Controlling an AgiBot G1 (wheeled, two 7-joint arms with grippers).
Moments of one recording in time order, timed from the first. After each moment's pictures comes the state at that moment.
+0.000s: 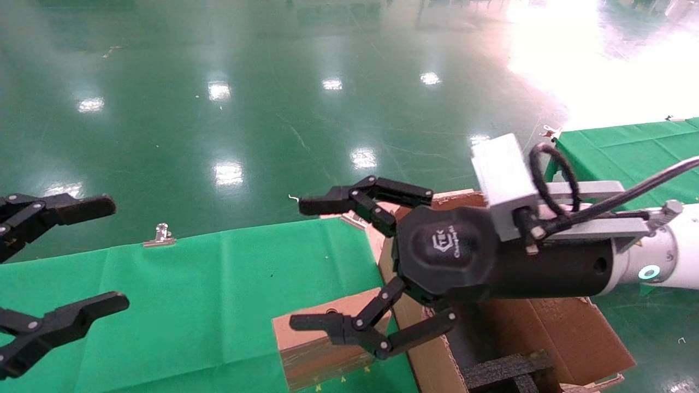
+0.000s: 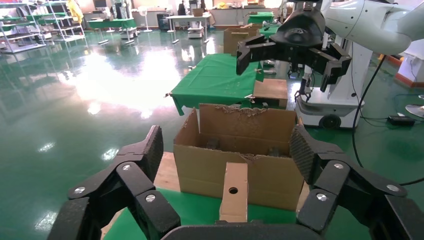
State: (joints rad) left arm -1.07 0.57 0.35 -1.22 0.65 1.43 -0.13; right arm 1.09 -0.60 -0.31 1.28 -0.79 -1.49 0.21
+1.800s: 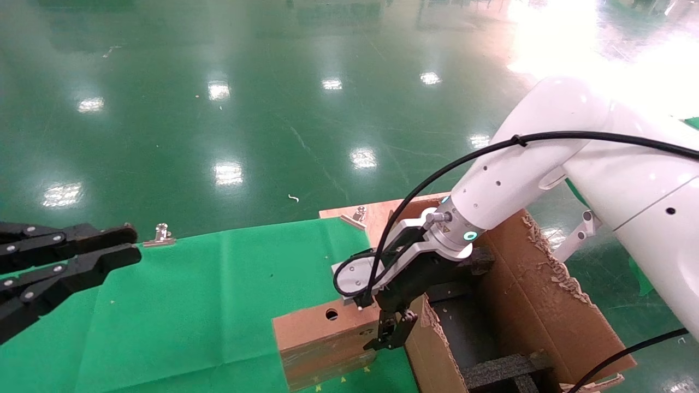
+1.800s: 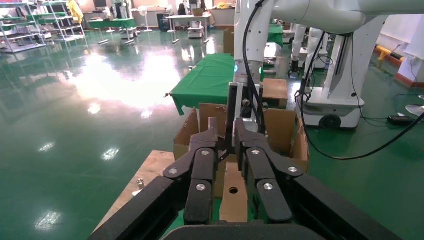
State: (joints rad) left arm -1.07 0.56 0.35 -1.22 0.65 1.43 -0.13; right arm 1.70 -0.99 -1.04 0.97 -1.61 -1.56 0.12
